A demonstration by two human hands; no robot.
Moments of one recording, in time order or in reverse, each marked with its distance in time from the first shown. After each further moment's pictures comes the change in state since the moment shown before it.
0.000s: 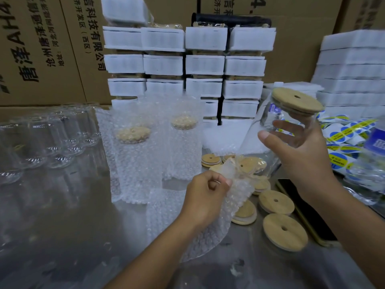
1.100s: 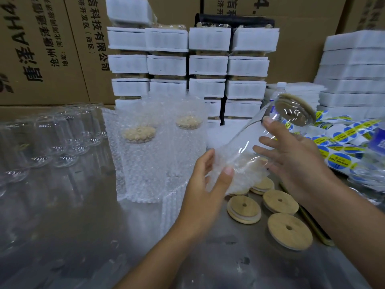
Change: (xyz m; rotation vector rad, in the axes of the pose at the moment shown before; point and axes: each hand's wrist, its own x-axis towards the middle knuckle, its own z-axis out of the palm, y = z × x) left_hand -0.024 0.014 -0.015 -0.199 0.020 0.153; right_hand -0.006 -0.020 0.019 0.236 -0.016 0.459
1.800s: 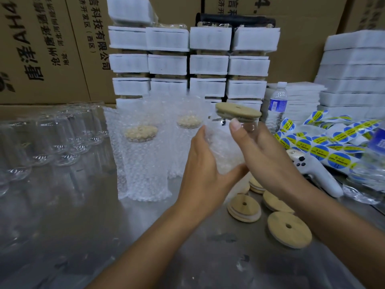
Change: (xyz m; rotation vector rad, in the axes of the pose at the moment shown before) left_hand 0.017 0.032 0.001 0.370 0.039 0.228; right_hand -0.021 0.003 0.029 -0.651 -0.166 -0.346
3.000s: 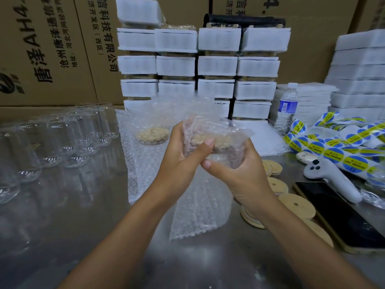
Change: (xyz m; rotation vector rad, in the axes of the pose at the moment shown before) left_hand 0.020 -0.028 -0.057 -0.400 -0.041 -0.092; right_hand 0.000 0.024 0.064 0.581 -0.098 -0.170
